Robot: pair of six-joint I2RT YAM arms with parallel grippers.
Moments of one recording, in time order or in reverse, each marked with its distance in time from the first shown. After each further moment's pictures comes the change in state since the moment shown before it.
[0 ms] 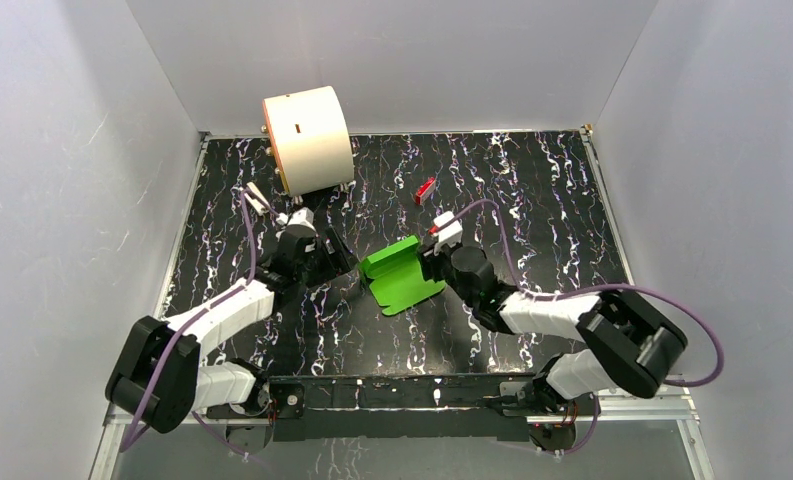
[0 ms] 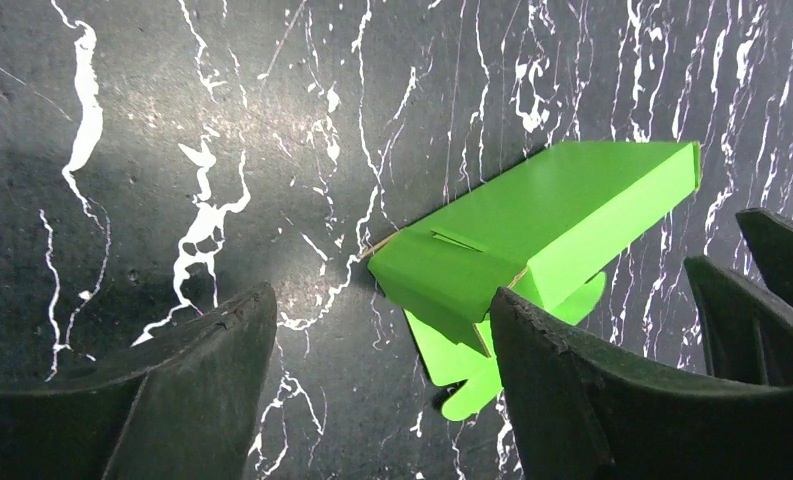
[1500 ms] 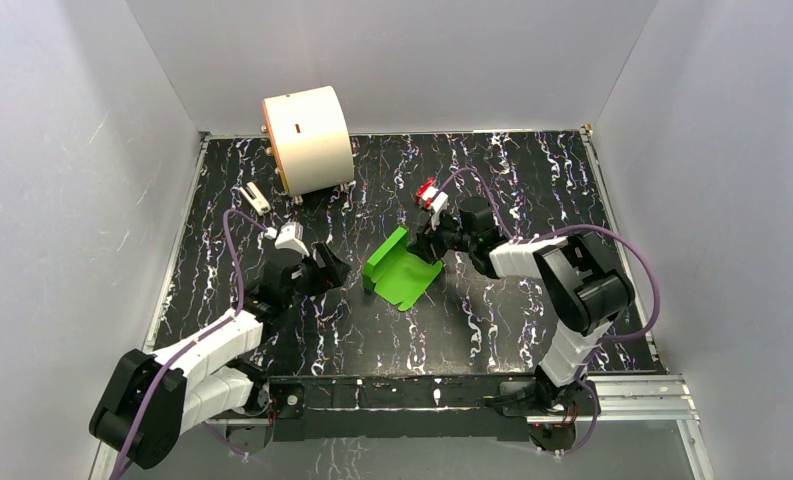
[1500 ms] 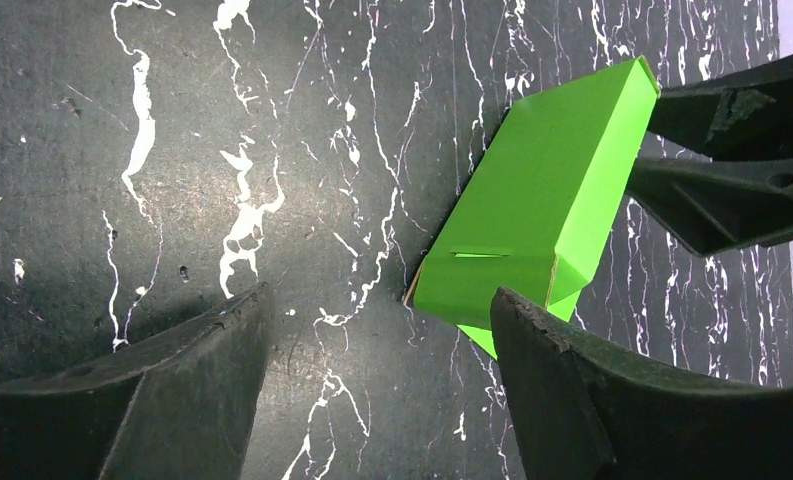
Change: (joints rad) left arm 0.002 -0.195 -0.246 0.250 -0.052 0.071; right arm -0.348 0.333 0.327 -0.229 -0.891 -0.226
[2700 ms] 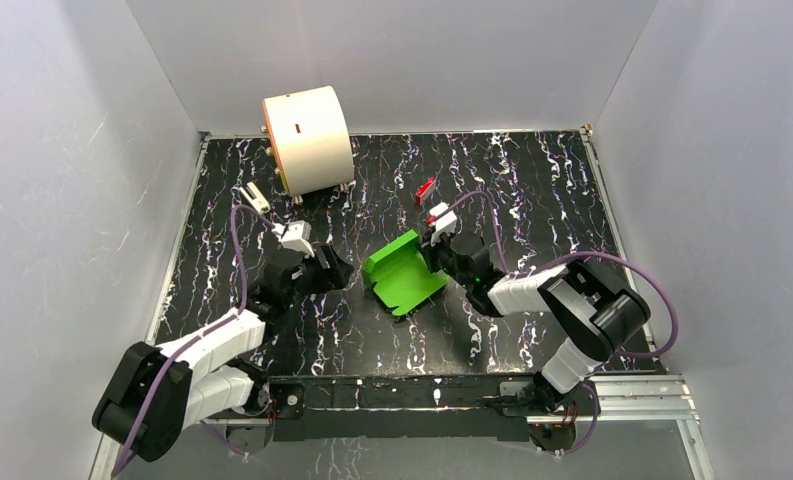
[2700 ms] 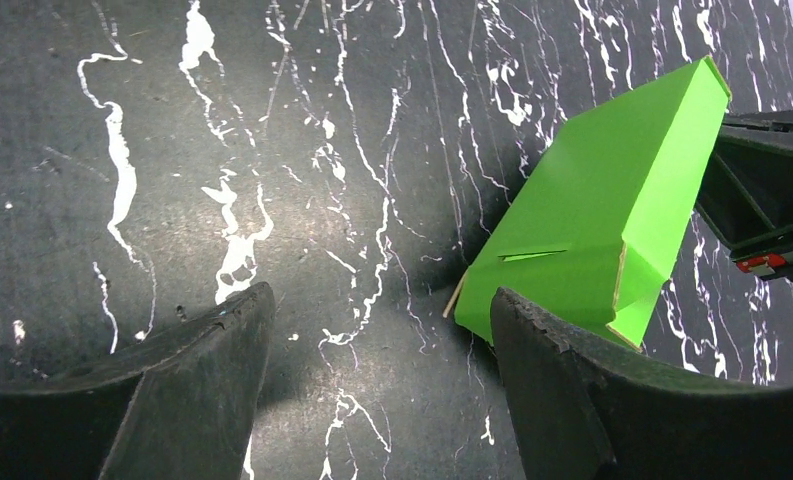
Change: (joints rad) left arm 0.000 0.031 -0.024 0.094 0.033 0.122; right arm 0.189 -0.113 -0.251 0.357 0.544 0.199
